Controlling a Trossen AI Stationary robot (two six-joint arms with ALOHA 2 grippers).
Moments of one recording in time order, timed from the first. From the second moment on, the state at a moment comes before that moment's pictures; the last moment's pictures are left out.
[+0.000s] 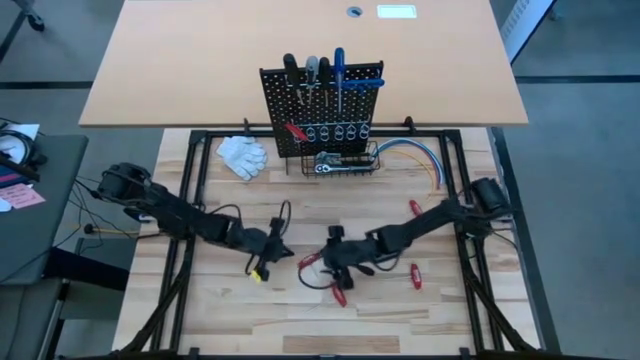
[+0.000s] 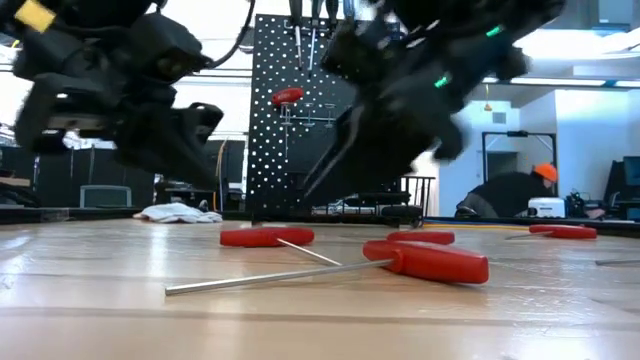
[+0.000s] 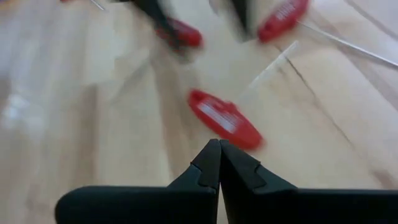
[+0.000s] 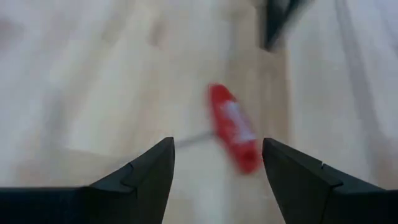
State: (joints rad) left arm -0.30 1.46 0.50 0.37 -0.19 0.17; right arm 0.28 1.89 1.03 0.16 0.18 0.01
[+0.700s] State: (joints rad) left arm -0.35 1.46 0.32 0.66 -0.37 -0.03; right arm 0.15 2.17 1.29 0.01 -0.10 -0.16
